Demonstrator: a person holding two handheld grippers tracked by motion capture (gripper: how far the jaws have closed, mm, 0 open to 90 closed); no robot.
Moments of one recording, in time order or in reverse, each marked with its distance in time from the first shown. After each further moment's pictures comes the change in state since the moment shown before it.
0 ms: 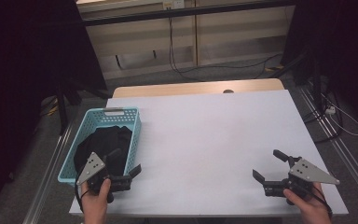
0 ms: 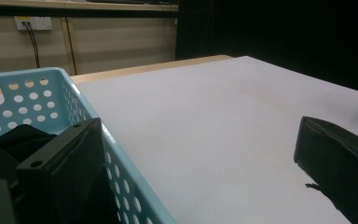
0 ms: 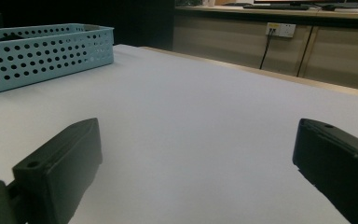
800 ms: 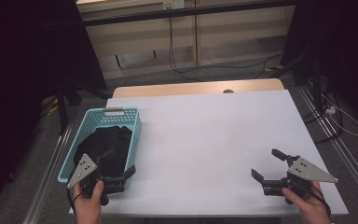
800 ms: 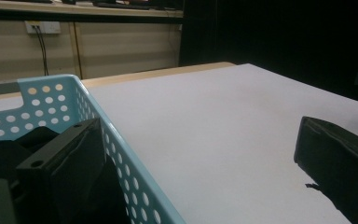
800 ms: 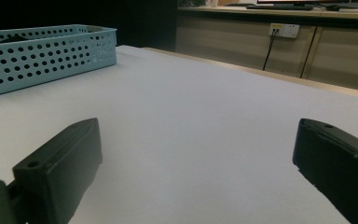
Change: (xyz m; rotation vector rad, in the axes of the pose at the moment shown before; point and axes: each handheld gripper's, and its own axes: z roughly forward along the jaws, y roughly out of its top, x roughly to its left) left arm -0.001 0.011 -0.018 -0.022 0.021 -0.022; right arm 0.001 0.002 0.003 0.000 0.009 0.004
